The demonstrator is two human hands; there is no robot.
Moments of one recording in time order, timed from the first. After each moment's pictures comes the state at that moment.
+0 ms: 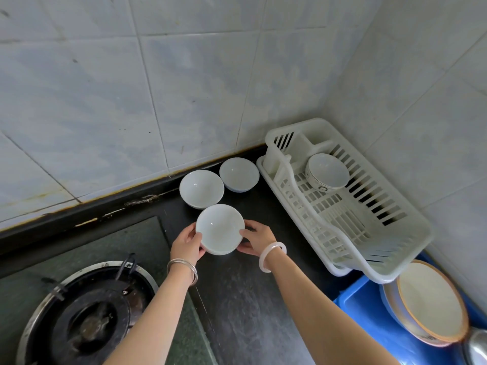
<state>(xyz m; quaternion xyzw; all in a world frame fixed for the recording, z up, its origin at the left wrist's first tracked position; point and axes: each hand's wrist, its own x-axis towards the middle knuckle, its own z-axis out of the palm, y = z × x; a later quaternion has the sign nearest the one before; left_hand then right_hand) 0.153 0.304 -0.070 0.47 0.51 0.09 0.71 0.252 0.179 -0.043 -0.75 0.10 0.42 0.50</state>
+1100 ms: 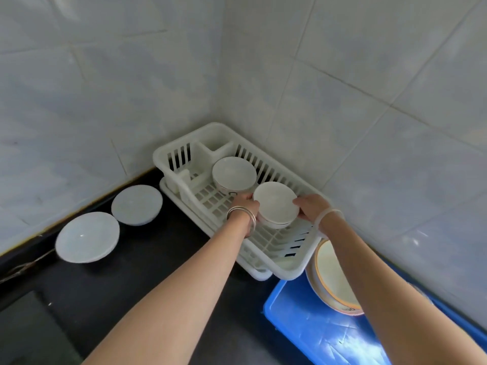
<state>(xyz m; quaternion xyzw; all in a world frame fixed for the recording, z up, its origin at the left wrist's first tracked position) 0.380 0.080 0.004 0.63 0.27 -0.14 0.71 0.421 -0.083 0.017 -0.85 0.21 0.20 0.45</state>
